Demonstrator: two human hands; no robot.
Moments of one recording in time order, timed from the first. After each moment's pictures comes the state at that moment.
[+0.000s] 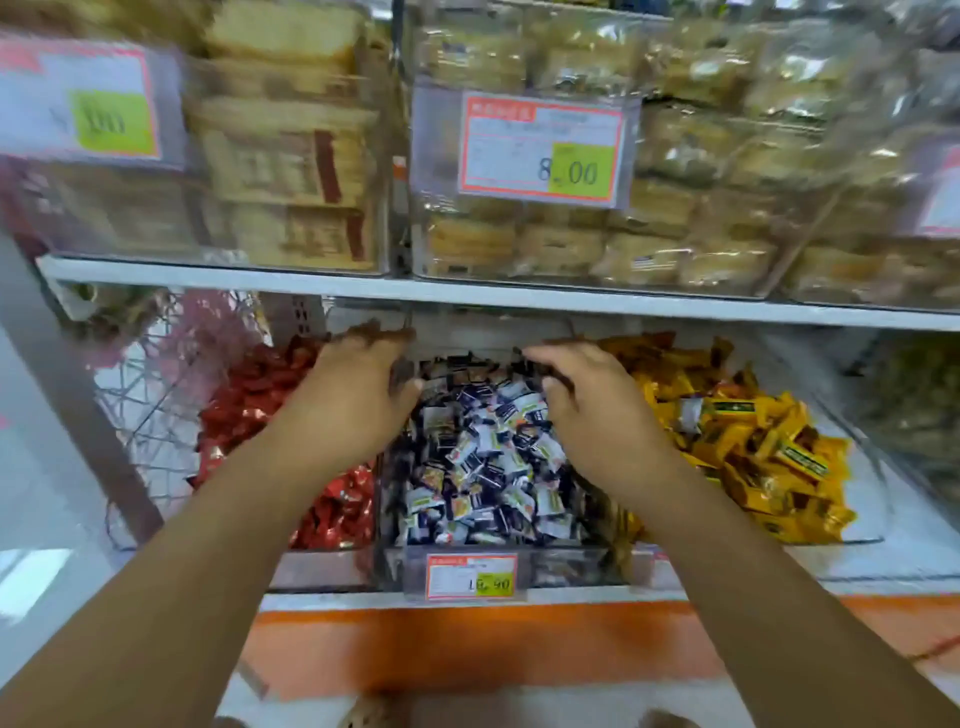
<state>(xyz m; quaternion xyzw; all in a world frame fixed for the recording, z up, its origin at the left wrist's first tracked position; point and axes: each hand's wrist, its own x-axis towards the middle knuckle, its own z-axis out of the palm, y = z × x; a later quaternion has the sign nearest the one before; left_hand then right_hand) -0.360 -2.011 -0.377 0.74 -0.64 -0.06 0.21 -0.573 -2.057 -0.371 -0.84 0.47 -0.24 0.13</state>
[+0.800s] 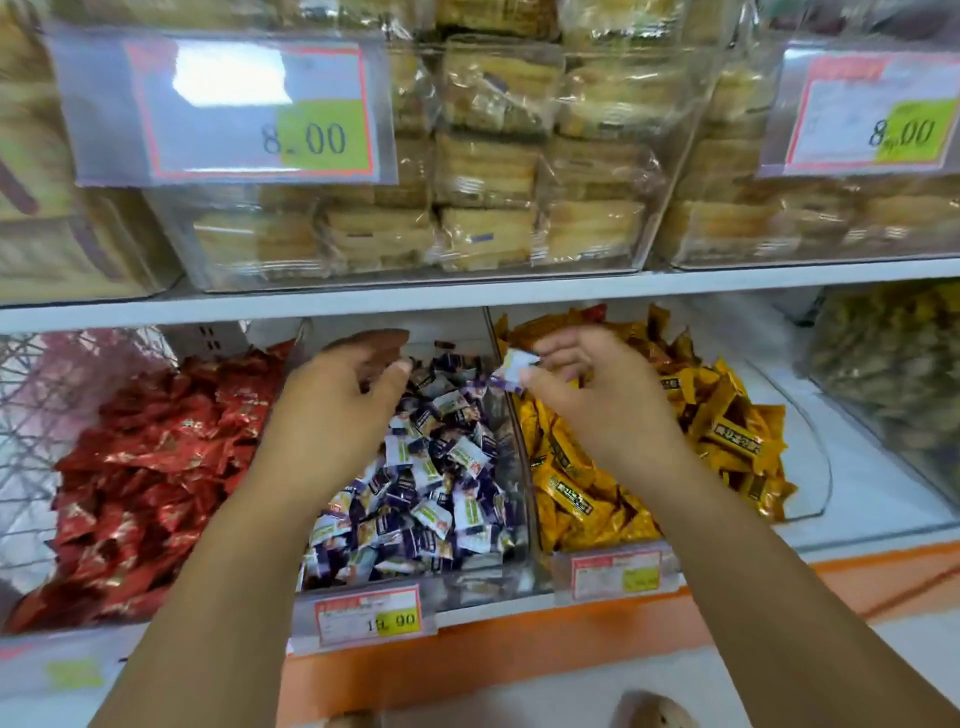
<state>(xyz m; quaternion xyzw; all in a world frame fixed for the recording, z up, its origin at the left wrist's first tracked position) -0.450 -2.042 -0.377 0.71 -0.58 -0.14 0.38 -0.653 -2.094 -0.386 -0.70 0.51 -0.40 0.30</state>
